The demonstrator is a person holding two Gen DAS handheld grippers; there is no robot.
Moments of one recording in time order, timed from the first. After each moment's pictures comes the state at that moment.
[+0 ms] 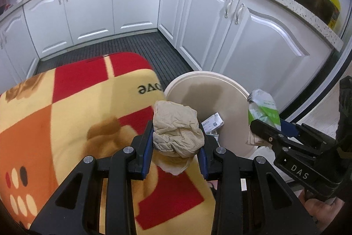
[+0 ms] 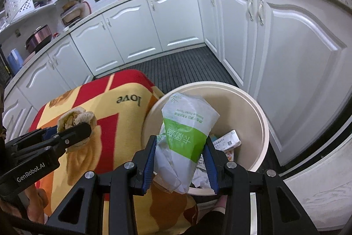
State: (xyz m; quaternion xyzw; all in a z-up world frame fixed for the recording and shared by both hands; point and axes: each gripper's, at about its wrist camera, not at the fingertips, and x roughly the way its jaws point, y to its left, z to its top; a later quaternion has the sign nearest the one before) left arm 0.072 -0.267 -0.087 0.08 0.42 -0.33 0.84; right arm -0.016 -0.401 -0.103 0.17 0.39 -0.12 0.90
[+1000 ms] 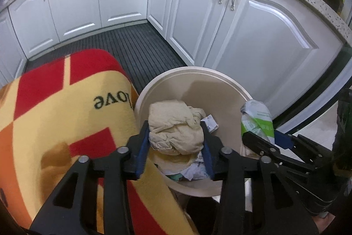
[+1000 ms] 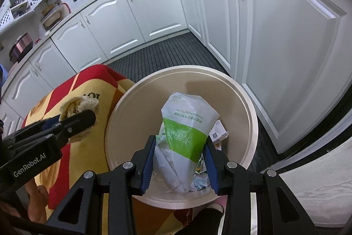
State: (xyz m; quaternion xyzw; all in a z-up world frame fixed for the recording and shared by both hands) left arm 0.103 -0.335 -0.124 0.09 0.44 -0.35 0.82; right arm 0.002 -0.452 -0.144 0.21 0.42 -0.15 0.87
